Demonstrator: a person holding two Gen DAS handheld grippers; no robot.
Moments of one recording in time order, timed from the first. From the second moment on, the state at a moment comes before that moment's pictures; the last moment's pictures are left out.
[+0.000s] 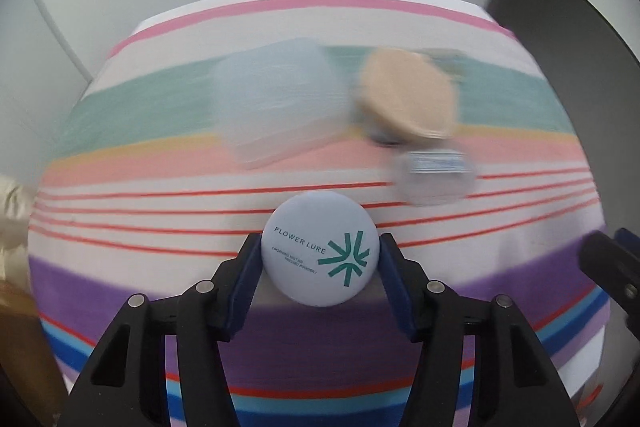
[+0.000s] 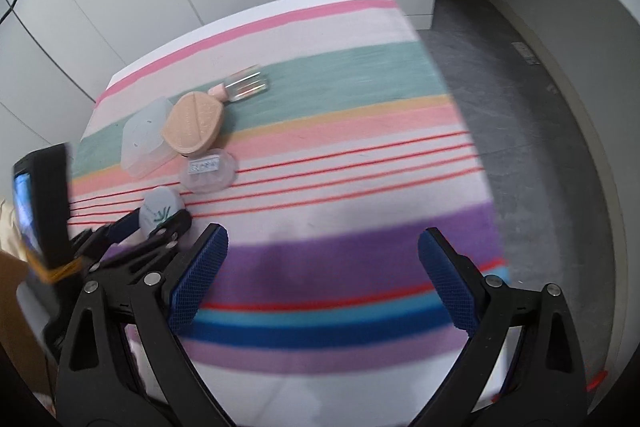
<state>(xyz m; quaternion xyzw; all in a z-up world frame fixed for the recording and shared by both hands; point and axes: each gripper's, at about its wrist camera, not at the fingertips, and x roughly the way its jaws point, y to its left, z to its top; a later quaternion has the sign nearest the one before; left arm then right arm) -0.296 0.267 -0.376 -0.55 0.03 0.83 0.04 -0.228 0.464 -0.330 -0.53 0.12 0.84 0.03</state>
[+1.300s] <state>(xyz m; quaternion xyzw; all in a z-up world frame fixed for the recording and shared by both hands) -0.291 0.194 -0.257 -0.50 0.01 0.87 -0.03 -0.258 0.362 -0.266 -0.51 0.00 0.86 -0.01</state>
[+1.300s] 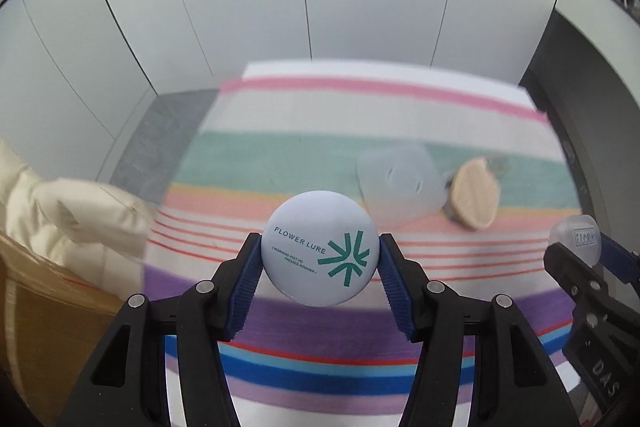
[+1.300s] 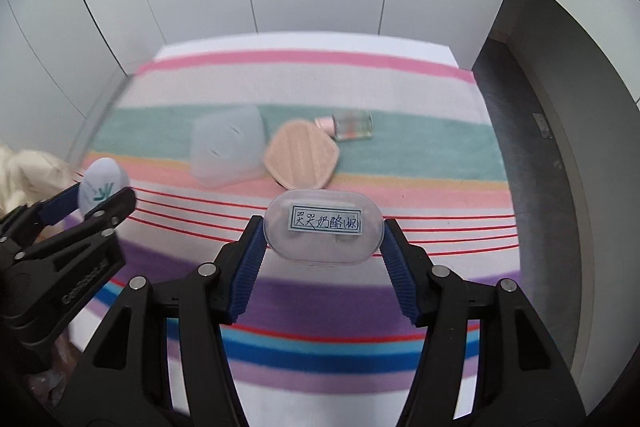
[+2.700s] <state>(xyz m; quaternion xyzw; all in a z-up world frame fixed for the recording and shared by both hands) -0.147 0.164 -0.027 -0.40 0.01 0.91 -0.04 -0.133 0.356 -0.035 -0.40 -0.01 0.92 -0.03</state>
